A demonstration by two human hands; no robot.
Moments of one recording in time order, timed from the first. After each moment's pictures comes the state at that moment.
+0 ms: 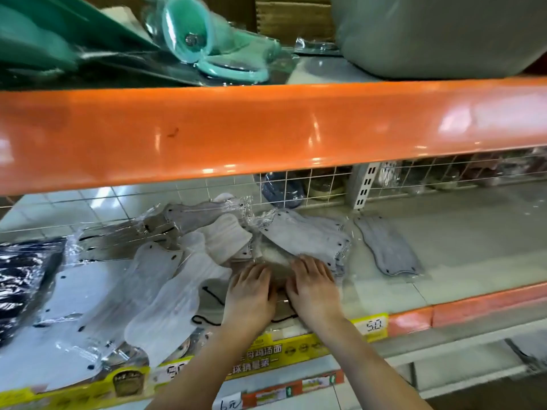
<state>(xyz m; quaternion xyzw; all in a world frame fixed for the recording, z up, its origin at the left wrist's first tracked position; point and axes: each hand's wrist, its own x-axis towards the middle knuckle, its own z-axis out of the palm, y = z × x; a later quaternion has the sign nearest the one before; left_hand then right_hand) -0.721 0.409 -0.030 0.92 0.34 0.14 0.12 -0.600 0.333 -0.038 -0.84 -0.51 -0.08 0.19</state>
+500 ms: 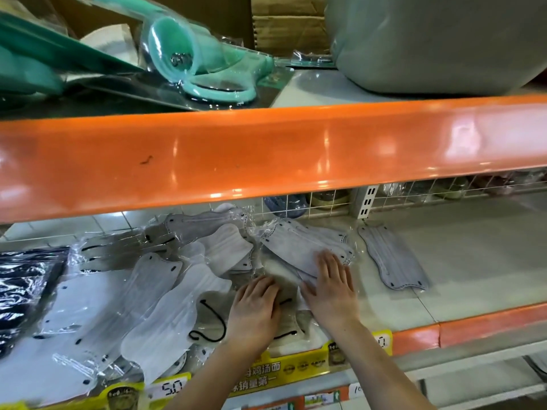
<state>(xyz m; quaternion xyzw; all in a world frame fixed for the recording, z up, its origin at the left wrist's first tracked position) -0.715 0.410 -0.046 0.93 0.32 0.14 0.11 -0.558 0.331 -0.046 -0.88 -0.45 0.02 0.14</state>
